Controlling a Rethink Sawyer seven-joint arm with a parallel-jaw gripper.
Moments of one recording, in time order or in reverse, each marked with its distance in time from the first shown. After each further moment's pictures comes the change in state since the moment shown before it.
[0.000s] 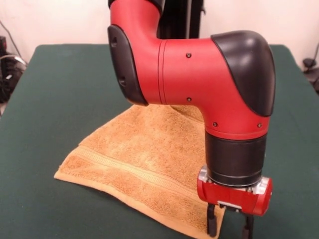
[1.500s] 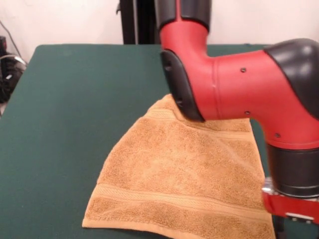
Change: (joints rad) arm 0.110 0.098 -0.003 -0.129 0.216 -0.007 0.005
